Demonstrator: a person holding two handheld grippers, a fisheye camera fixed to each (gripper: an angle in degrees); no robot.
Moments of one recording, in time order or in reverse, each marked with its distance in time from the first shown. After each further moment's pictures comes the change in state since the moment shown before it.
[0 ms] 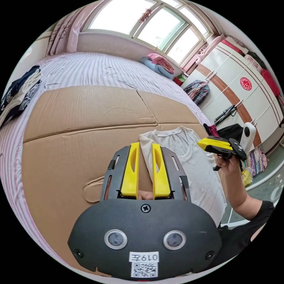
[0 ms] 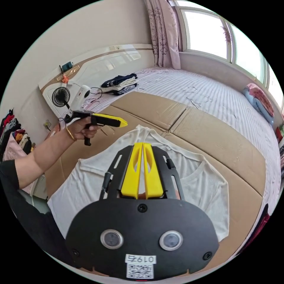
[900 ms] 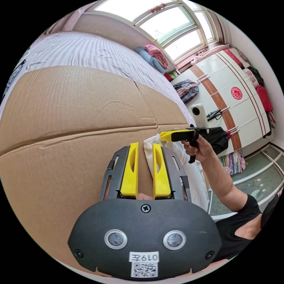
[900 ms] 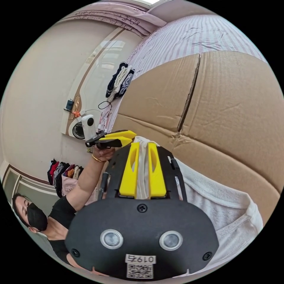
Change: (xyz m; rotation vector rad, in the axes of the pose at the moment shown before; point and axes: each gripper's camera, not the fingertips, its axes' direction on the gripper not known) left arm -0.155 -0.121 0.099 -0.095 0.240 -0.049; right arm 0.177 -0.186 0.068 -0.203 -0.563 0.368
